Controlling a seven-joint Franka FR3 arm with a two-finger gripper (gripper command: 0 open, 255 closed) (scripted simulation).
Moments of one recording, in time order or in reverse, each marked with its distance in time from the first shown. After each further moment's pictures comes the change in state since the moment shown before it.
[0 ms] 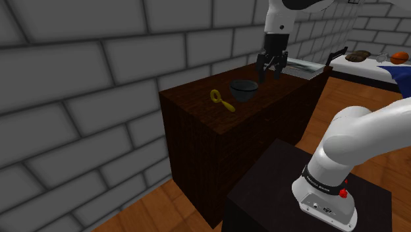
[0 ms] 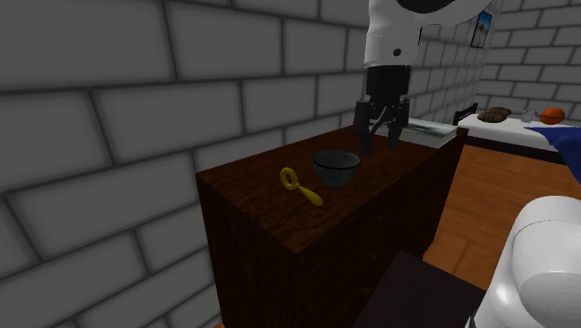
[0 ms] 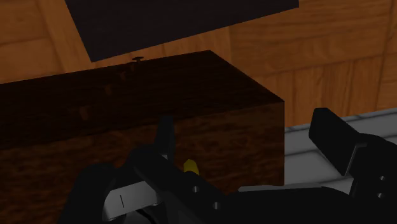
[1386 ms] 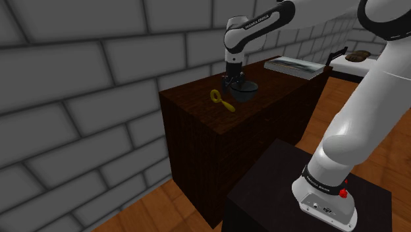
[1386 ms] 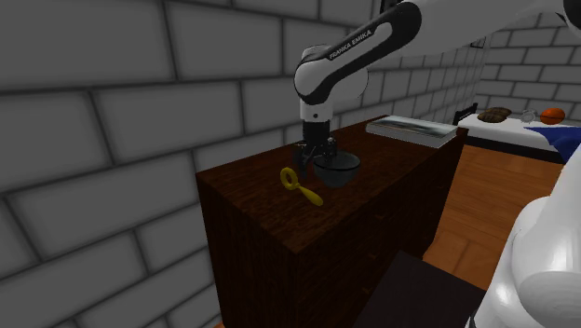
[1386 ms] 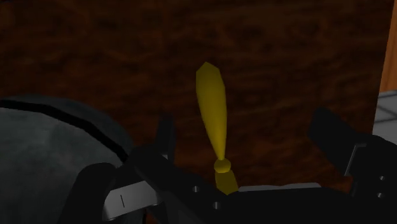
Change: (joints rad) arm -0.008 0.670 -0.070 0.205 -0.008 0.470 -0.096
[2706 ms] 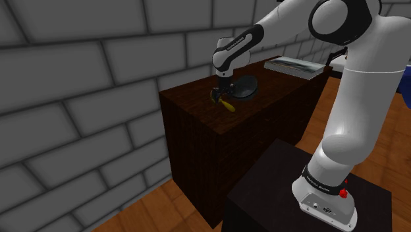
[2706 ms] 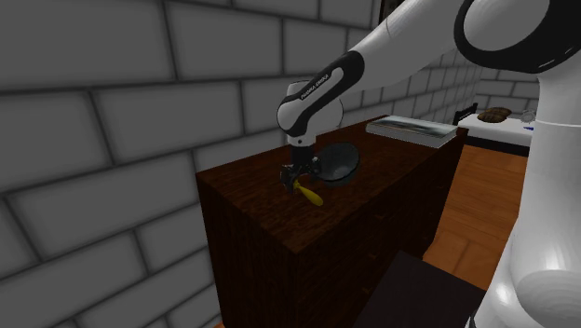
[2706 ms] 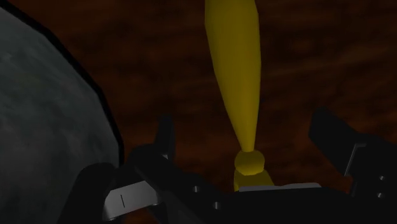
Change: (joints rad) arm -0.014 0.277 0.001 0.107 0.033 0.177 -0.036
